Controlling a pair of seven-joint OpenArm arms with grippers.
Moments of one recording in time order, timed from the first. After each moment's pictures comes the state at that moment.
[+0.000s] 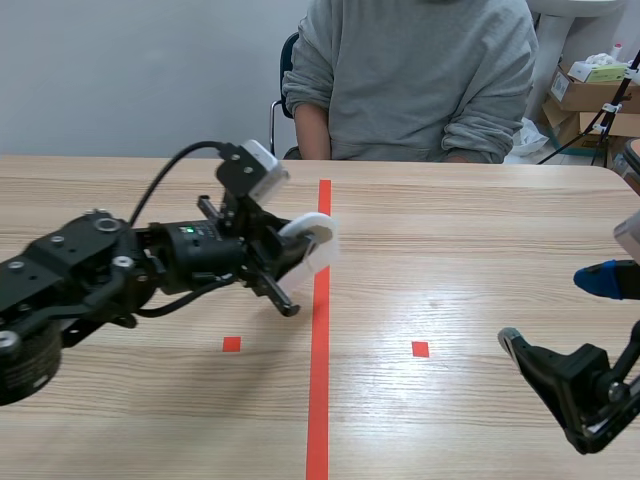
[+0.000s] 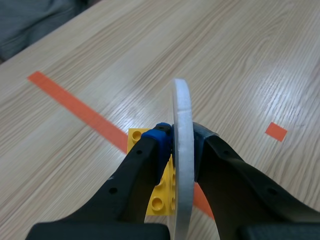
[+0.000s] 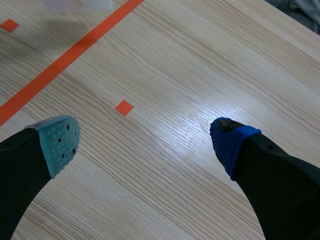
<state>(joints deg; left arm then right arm) -12.0 -17.1 26.3 70.1 -6.8 -30.9 -1.8 -42.3 30.5 12.4 114.7 11.8 25.1 -5.4</state>
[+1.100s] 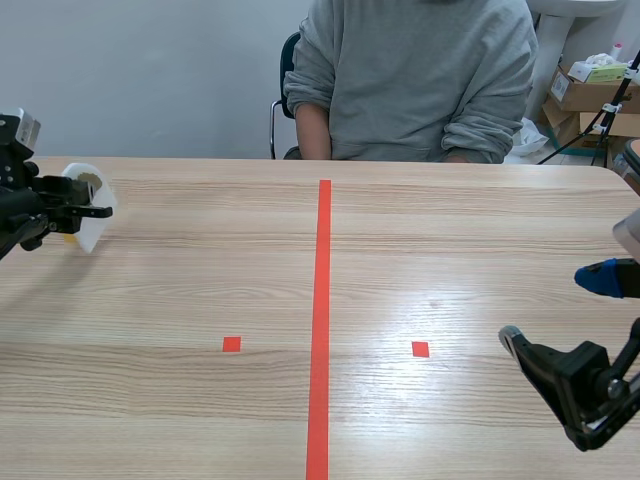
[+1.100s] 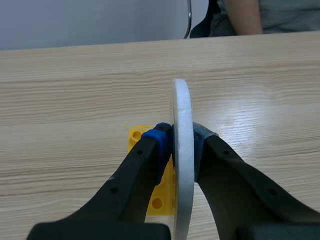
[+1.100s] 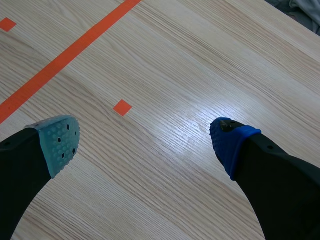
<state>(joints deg) -25.2 -23.2 0.1 37.6 -11.1 -21.7 -6.8 -42.0 30.5 12.4 114.7 11.8 25.1 -6.0</state>
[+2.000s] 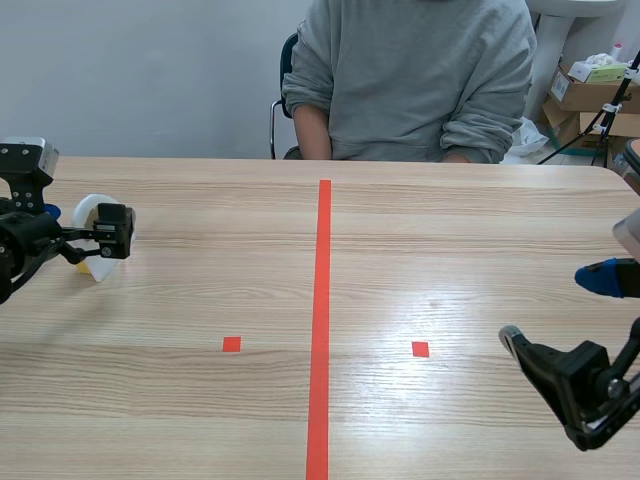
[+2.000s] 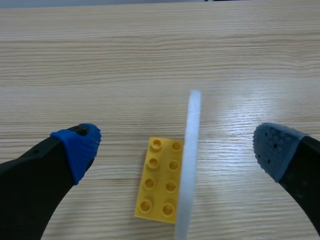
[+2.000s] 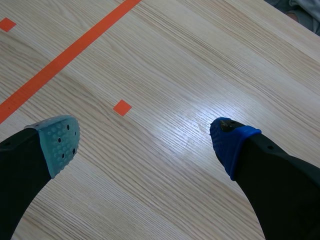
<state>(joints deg) -25.5 -20.7 0.1 32.9 -8.4 -17.4 -9.5 -42.0 30.5 12.4 114.7 11.8 25.1 -6.0</state>
